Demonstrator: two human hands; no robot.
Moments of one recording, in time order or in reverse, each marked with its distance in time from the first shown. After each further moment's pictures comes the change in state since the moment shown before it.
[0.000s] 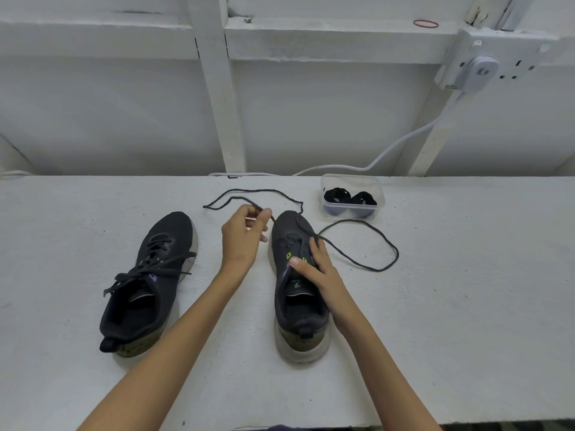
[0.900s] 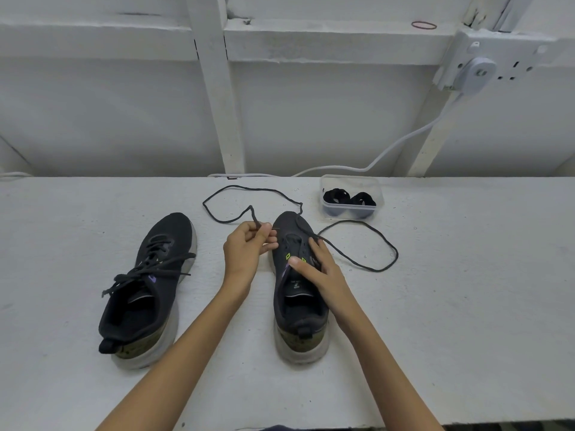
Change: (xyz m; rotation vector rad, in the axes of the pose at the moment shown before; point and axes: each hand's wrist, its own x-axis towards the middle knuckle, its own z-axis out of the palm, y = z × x) left_hand -0.026 0.002 0.004 -0.320 -0.039 -0.206; right_hand 0.001 -0.005 0.000 -0.089 0.070 -0.017
